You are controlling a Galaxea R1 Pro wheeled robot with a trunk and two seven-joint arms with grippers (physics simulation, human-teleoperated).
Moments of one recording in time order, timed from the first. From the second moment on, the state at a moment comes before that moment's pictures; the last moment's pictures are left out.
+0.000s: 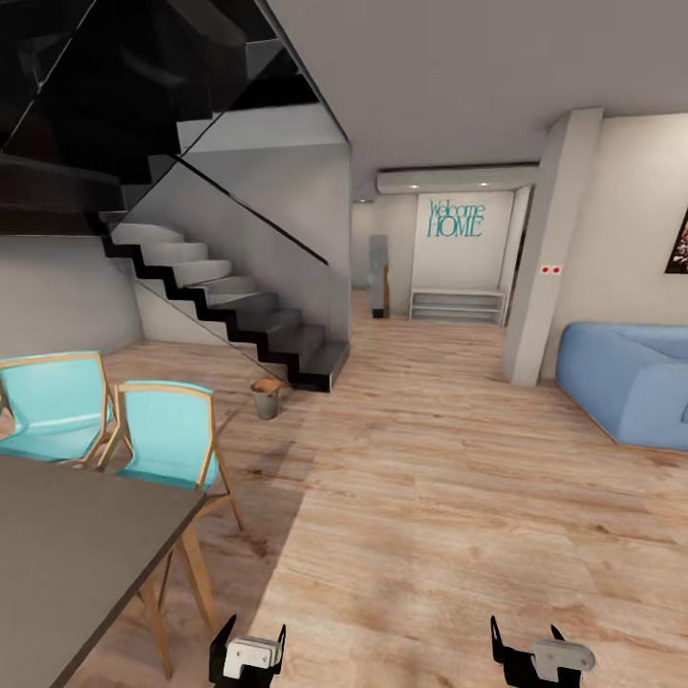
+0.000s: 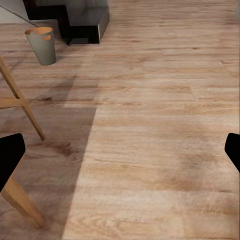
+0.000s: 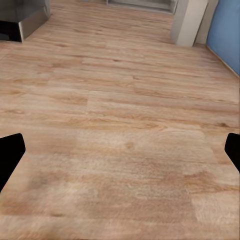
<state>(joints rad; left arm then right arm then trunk) -0.19 -0.05 -0.20 -0.49 -0.05 -0.61 0.11 -0.05 -0.04 -0.11 -0.78 0.06 -0.47 -0.15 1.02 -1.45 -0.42</state>
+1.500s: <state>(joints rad) -0.19 -0.05 -0.20 -0.49 -0.05 -0.61 0.11 -0.05 -0.04 -0.11 -0.76 0.06 -0.47 -0.15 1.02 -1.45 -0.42</state>
